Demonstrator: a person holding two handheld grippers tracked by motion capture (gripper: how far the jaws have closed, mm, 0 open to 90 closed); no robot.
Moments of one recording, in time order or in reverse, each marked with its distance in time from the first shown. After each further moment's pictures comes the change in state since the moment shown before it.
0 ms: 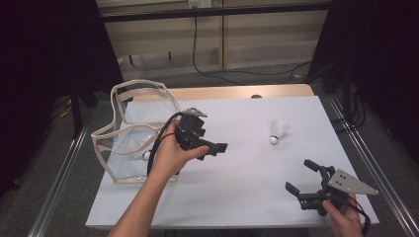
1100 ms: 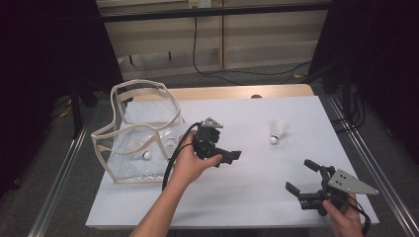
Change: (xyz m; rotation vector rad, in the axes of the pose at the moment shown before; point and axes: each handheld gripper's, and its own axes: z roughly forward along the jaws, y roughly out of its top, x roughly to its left) left arm -0.010 -0.016 0.054 -0.034 -0.001 0.026; right arm -0.001 0.000 0.000 -0.001 -0.001 -0.001
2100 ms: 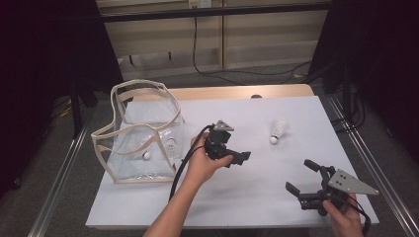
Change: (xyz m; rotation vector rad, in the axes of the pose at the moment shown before) left arm -0.004 -0.002 0.038 -0.032 -0.002 0.022; right arm 0.000 0.000 -0.001 0.003 0.000 -0.003
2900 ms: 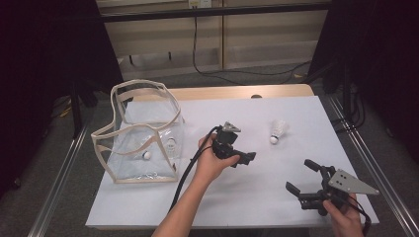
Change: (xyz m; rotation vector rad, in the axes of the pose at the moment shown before) left arm 0.001 -0.002 0.029 0.010 0.003 -0.010; right arm -0.001 0.000 0.000 -0.004 0.000 0.004
